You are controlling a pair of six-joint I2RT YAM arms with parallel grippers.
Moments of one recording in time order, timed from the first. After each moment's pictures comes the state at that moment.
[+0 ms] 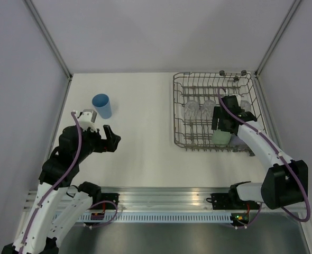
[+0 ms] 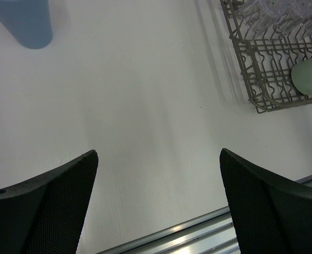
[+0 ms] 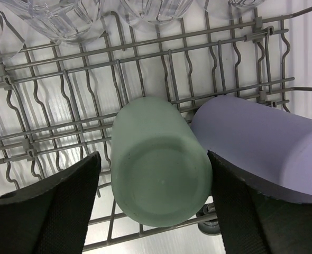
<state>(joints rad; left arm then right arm) -0.34 0.59 0.89 -0.78 0.05 -0.30 0.22 1.31 0.99 -0.66 0.33 0.31</state>
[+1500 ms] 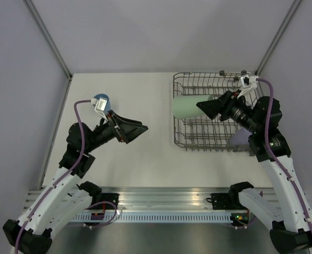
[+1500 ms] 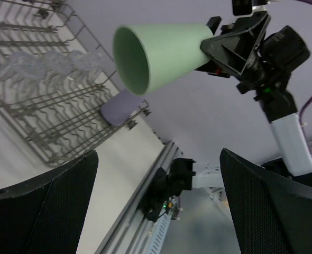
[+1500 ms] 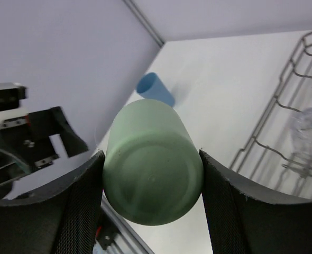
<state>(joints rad) -0.44 0.69 0.71 0.08 0.55 -0.82 0.22 0.87 1.09 -0.32 -0.47 0.56</state>
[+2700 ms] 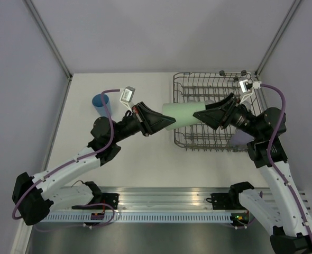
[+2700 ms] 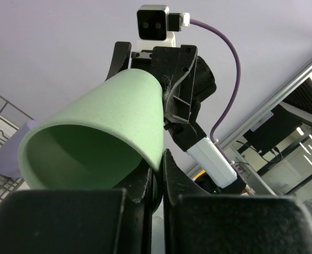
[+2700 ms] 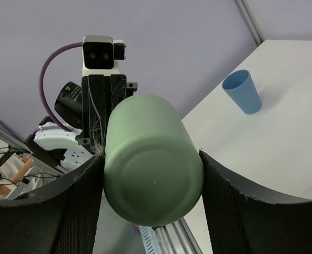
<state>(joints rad) -0.81 1.08 0.81 0.73 0.43 -1.02 0.22 0.79 0.94 0.10 -0.82 0.86</state>
